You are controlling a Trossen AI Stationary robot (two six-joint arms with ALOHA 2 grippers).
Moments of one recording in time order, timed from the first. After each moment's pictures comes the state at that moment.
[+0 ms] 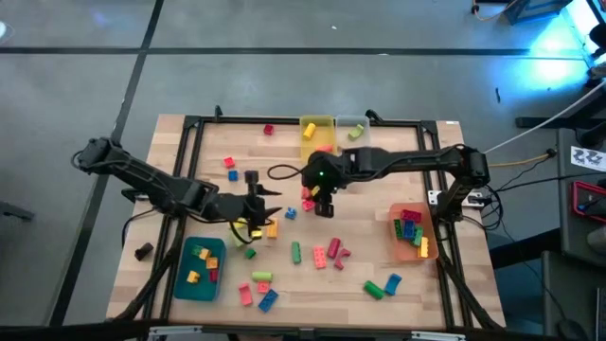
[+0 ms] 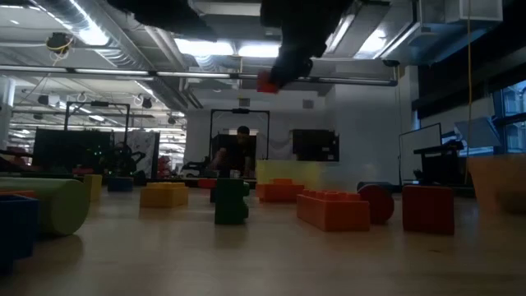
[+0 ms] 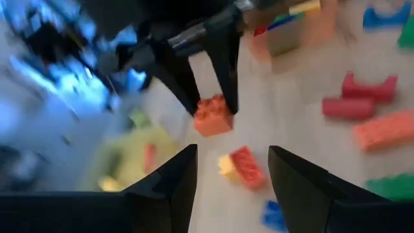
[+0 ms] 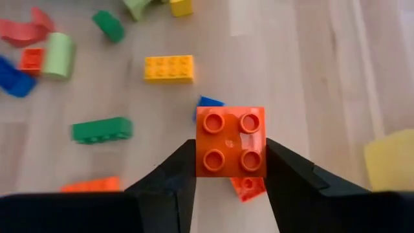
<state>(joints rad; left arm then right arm) -0.34 1.21 0.82 -0.13 -0.63 0.23 -0.04 1.77 1.53 -0.71 -0.10 -0.01</state>
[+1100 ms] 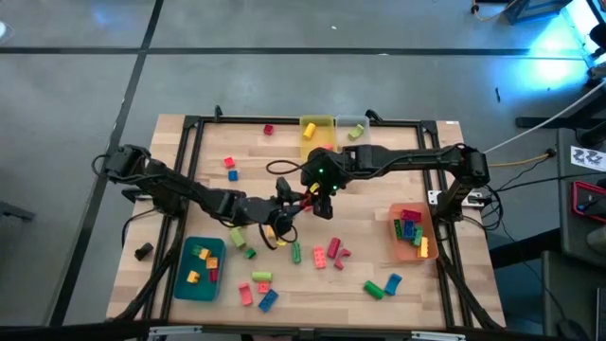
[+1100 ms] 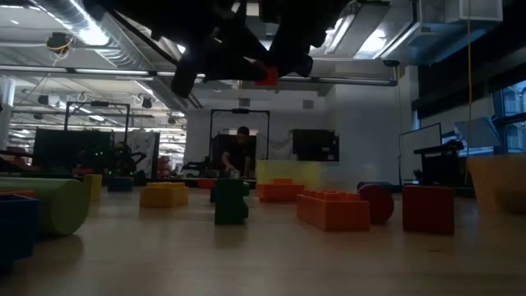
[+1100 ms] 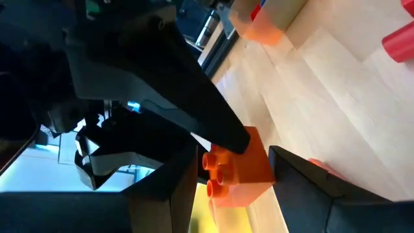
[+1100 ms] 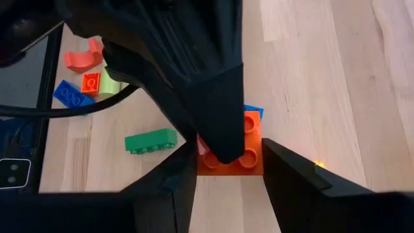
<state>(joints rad) -0.25 1.53 0.82 0.33 -0.63 0.92 -0.04 1.77 1.55 -0.70 -0.24 0.11</state>
